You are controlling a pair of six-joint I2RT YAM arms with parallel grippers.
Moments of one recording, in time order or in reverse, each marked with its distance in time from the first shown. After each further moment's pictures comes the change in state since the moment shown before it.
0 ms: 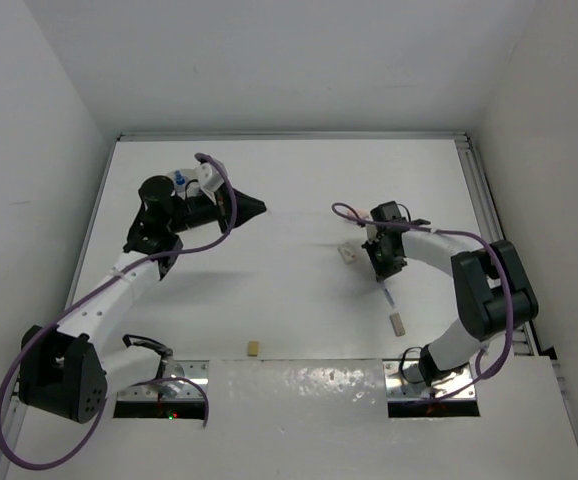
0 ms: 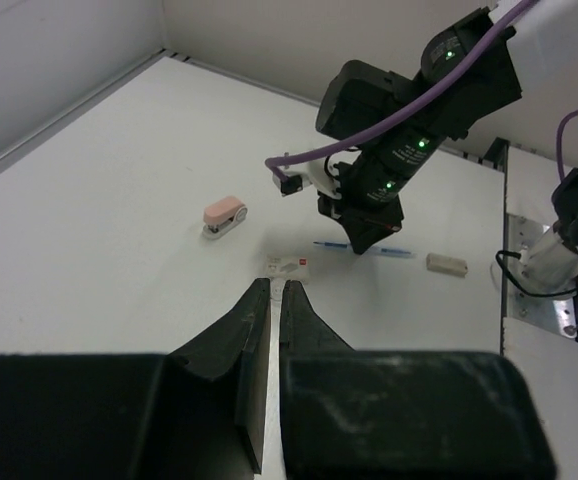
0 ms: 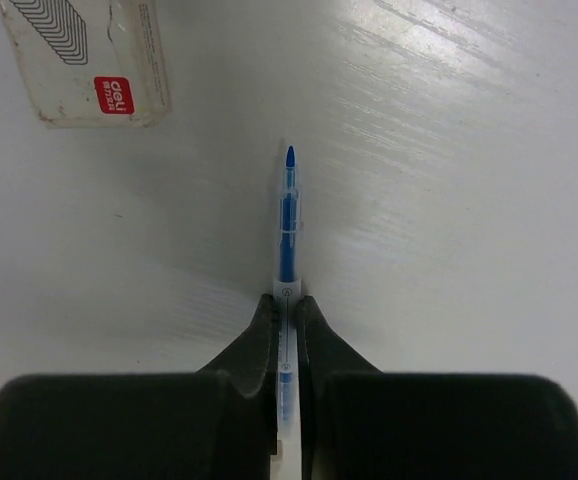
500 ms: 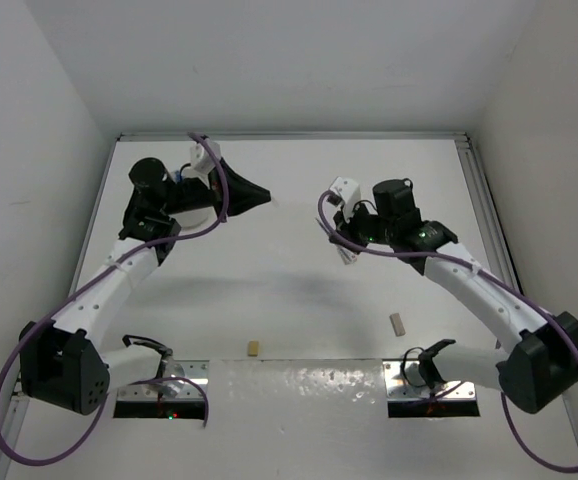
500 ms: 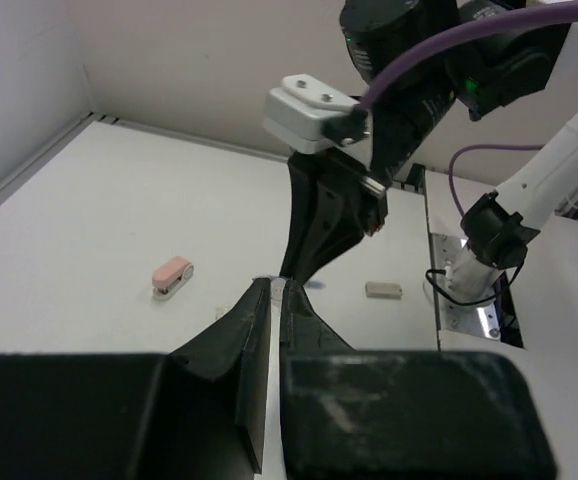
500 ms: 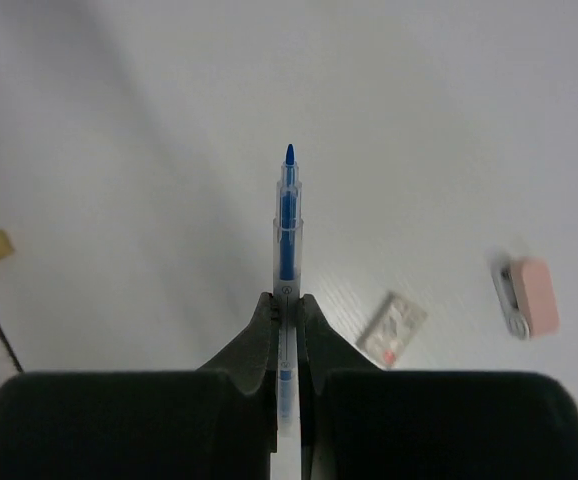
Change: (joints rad) left arm 0.004 0.040 0.152 0.061 0.172 -0.163; right arm 0.171 -0.390 0.120 0.116 -0.379 -0.224
